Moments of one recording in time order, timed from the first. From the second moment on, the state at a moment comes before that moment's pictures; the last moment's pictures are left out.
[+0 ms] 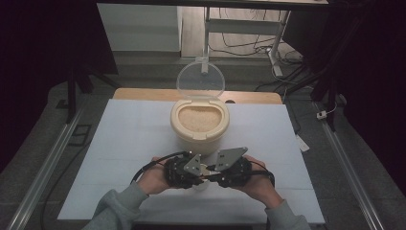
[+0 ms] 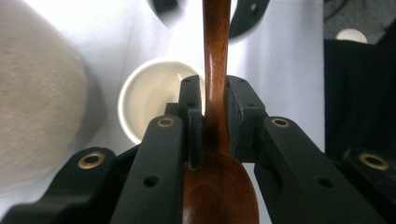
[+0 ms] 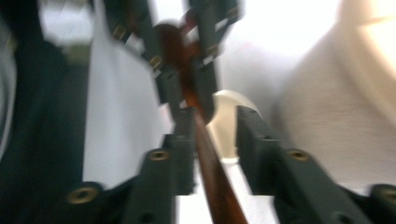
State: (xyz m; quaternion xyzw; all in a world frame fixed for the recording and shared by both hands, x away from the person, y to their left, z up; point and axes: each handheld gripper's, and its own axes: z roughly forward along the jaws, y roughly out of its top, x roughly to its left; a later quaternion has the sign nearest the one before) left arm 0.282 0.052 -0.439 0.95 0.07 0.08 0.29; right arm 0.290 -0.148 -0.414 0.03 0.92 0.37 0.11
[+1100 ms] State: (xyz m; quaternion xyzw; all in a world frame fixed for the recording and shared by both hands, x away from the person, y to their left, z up) left arm 0.289 0.079 -0.430 0.91 0.15 0.15 0.37; right arm 0.295 -0.202 -0.437 0.33 0.77 0.53 0.11
